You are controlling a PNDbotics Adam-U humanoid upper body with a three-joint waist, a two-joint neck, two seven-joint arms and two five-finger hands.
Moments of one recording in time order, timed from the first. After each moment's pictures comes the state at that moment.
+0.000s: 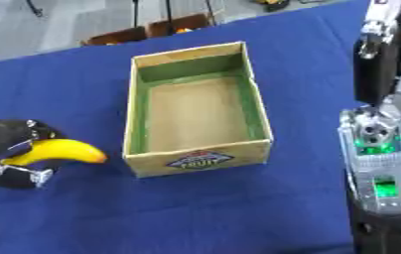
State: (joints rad) left arm -0.57 0.60 -0.33 -1.59 -0.93 -0.03 -0.53; right arm -0.52 -0.22 -0.07 -1.99 0.50 -0.28 -0.43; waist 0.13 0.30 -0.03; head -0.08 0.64
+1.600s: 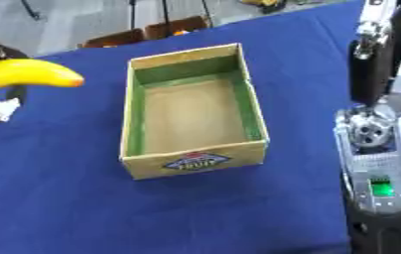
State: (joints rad) left arm -0.73 0.62 -0.19 -1.73 -0.81 0.07 -0.52; right arm -0.51 -0.22 -0.07 -1.99 0.50 -0.28 -0.43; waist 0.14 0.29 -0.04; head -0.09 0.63
